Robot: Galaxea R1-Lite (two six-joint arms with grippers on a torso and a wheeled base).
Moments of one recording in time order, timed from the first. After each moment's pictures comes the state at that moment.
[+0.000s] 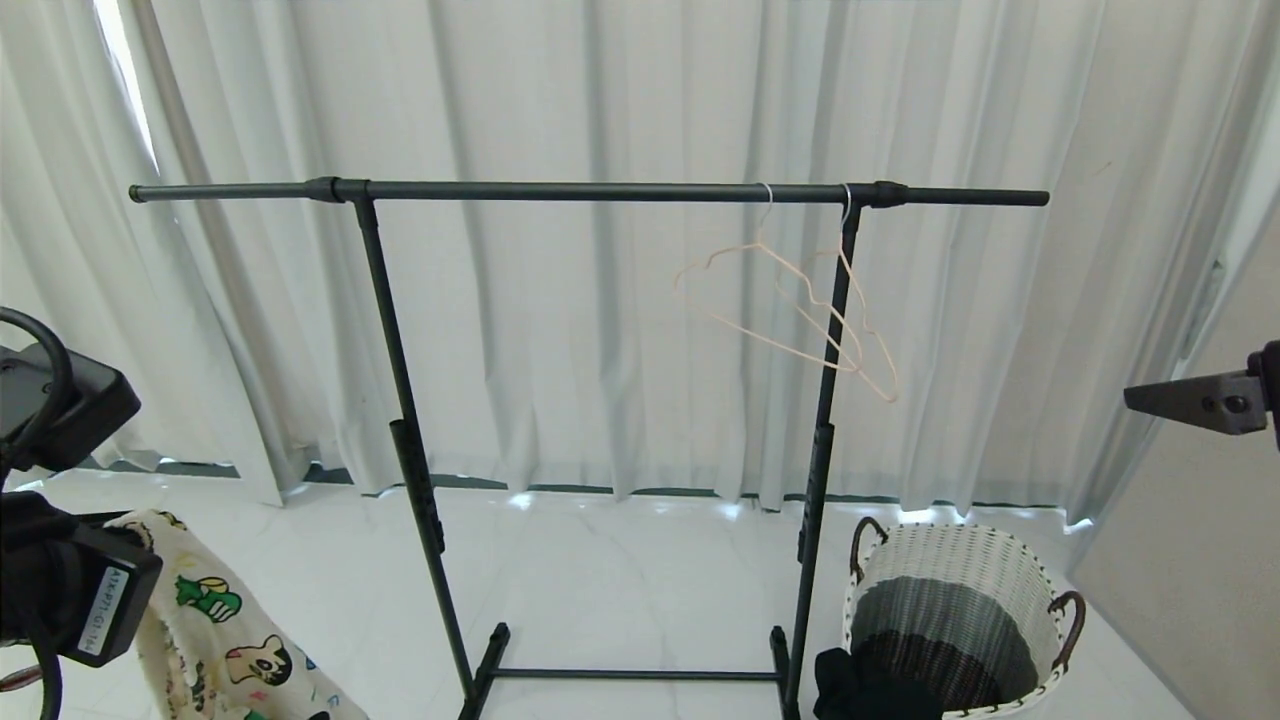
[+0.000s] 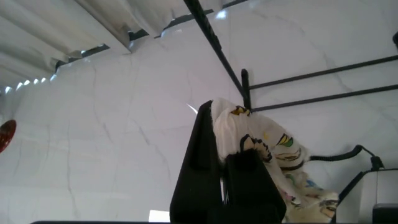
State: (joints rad) left arm -0.19 1.05 -0.77 0.32 0.30 0.32; right arm 0.58 1.23 -1.31 0.65 -0.43 0.19
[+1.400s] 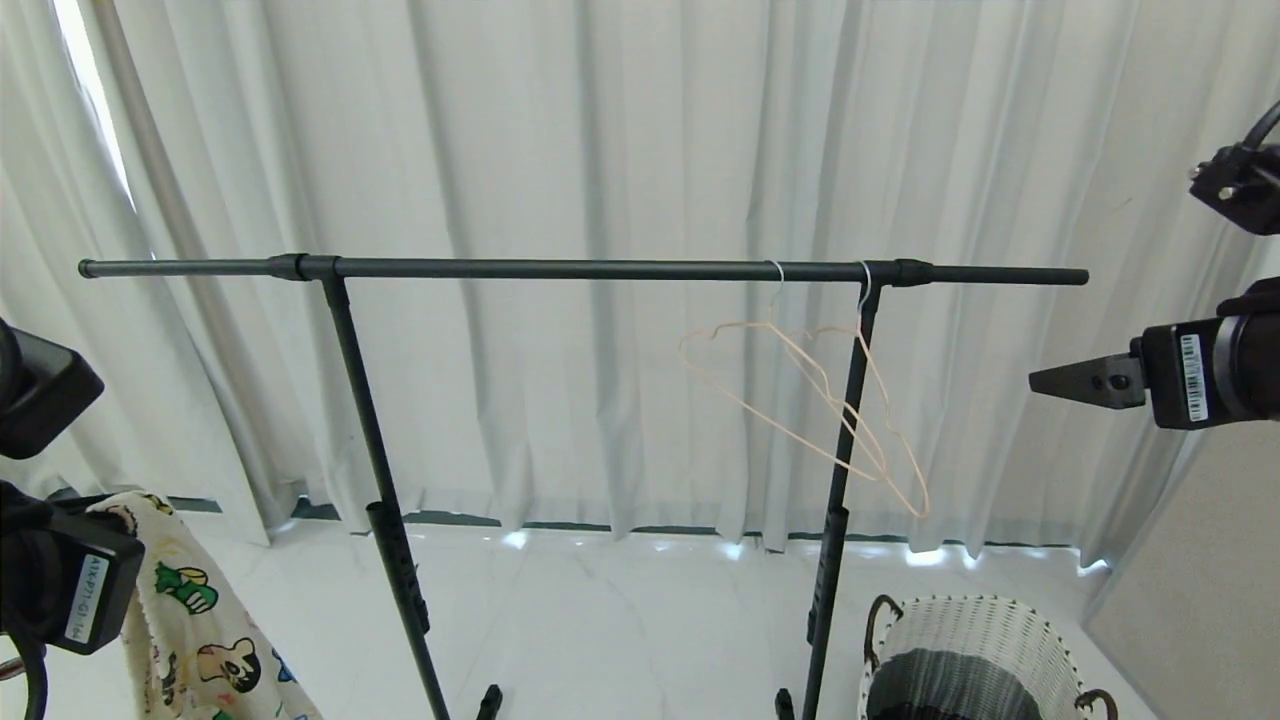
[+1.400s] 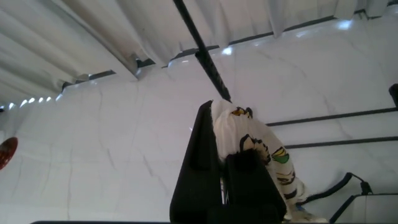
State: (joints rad) left arm -0.19 1.02 -0.75 0.26 0.30 0.31; right arm 0.54 1.33 -1.28 0.49 -0.30 0.18
